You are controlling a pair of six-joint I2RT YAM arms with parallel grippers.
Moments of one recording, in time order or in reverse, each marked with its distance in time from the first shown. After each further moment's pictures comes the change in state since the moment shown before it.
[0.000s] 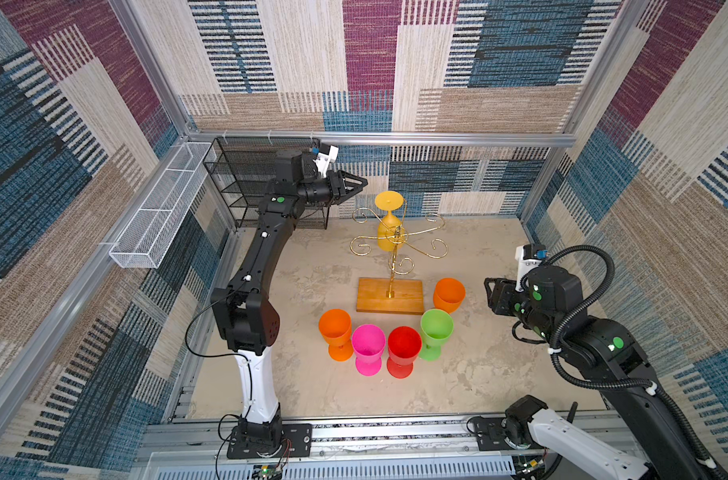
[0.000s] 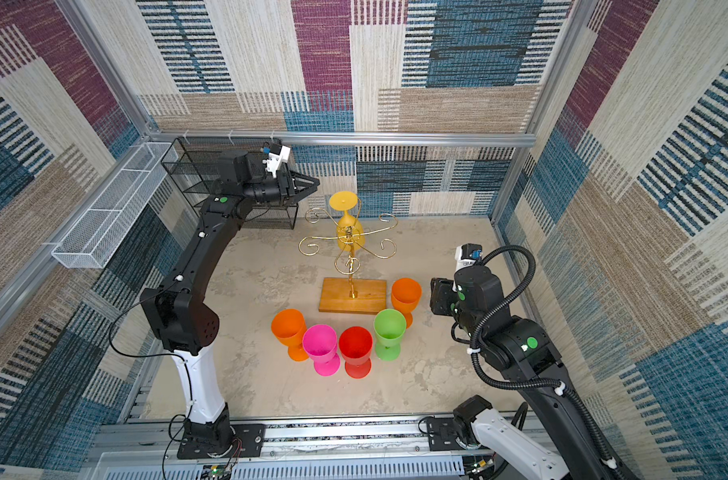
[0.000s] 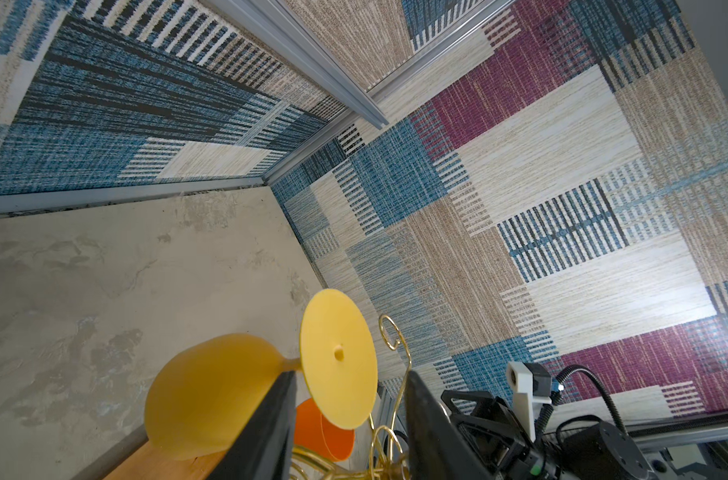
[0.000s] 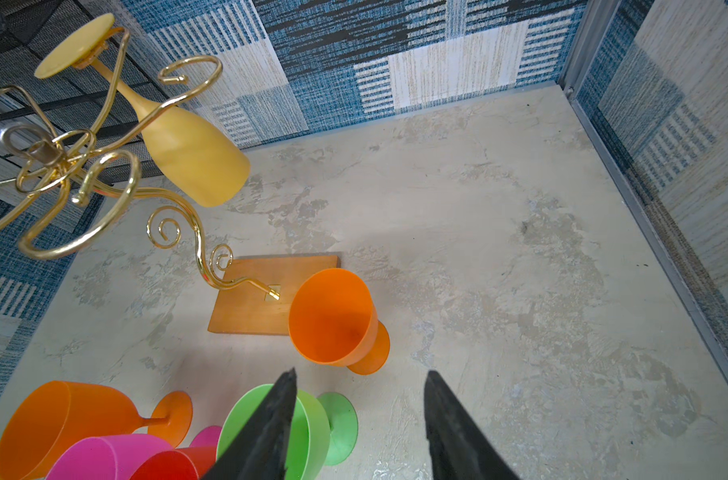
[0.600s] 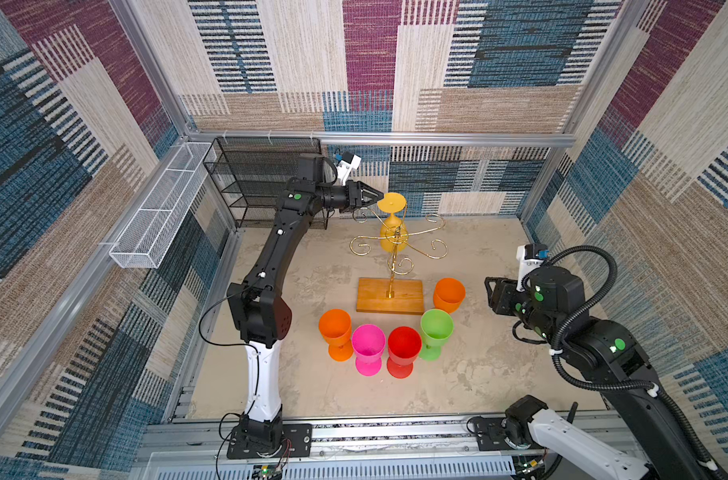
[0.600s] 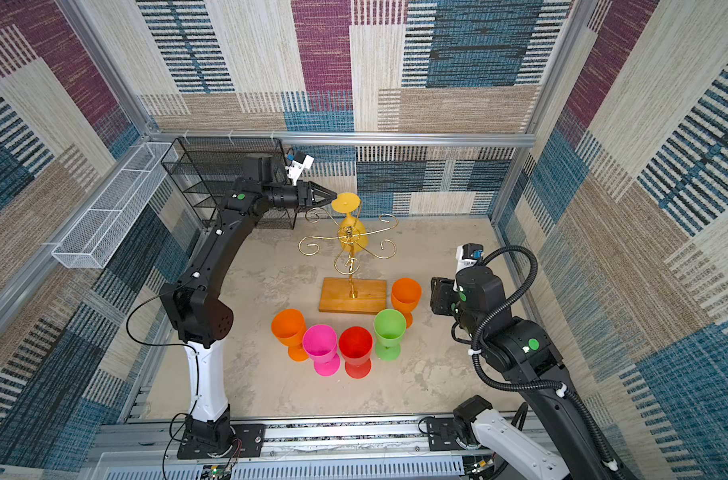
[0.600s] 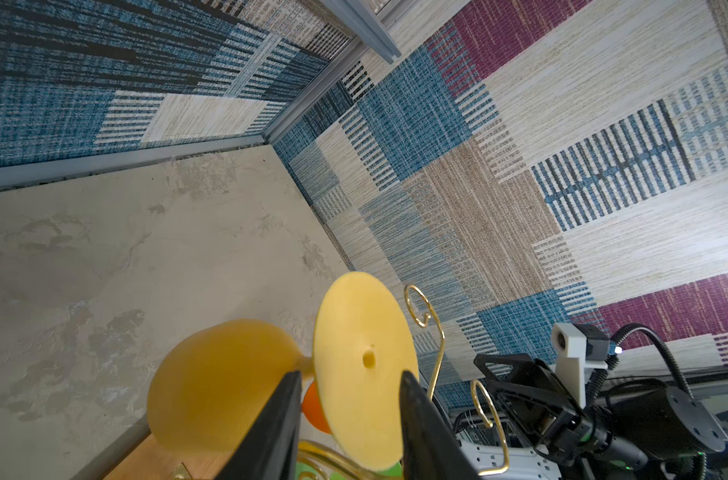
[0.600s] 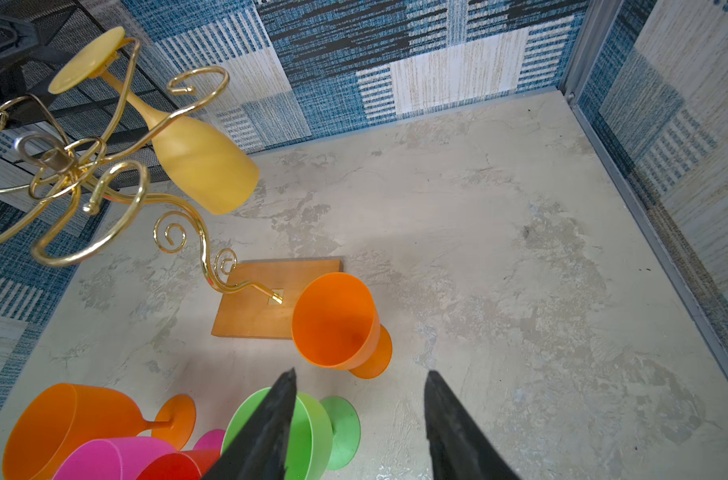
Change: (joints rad) left arm -0.071 0.098 0.156 -0.267 -0.008 0.222; right arm 0.000 -0.007 0.000 0.011 0.000 0.000
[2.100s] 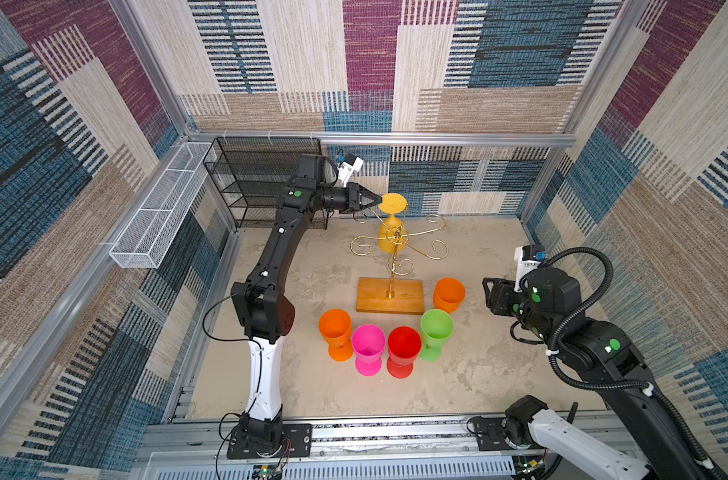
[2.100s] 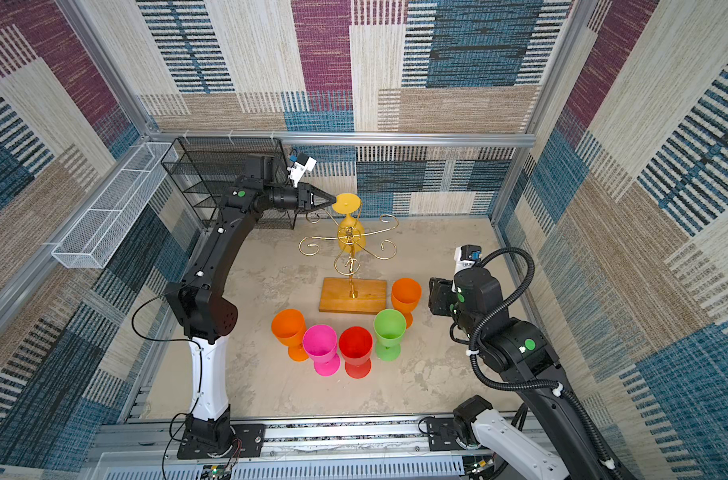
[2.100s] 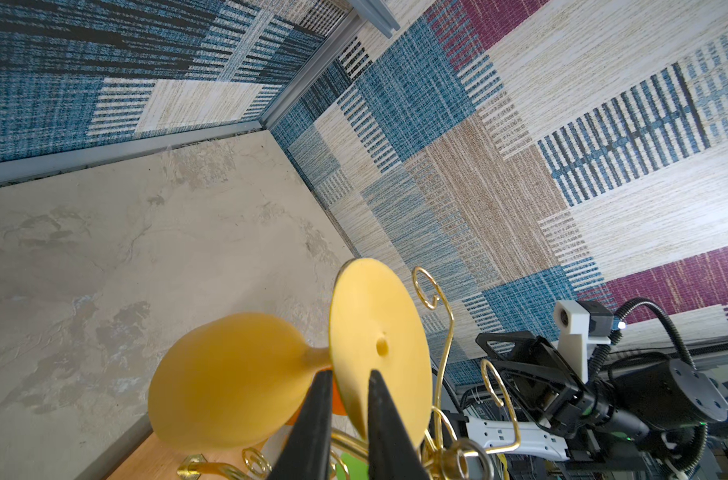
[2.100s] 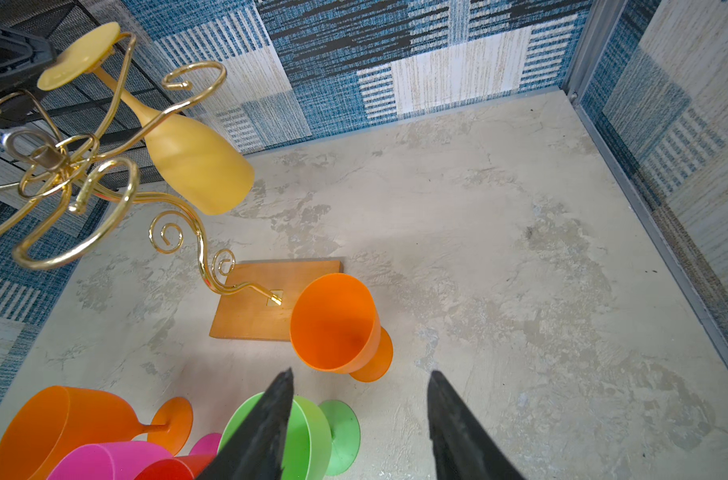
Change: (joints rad) left arm 0.000 0.059 0.113 -0.128 0.032 0.107; right arm 0.000 -0.009 -0.037 0.034 0.000 -0.004
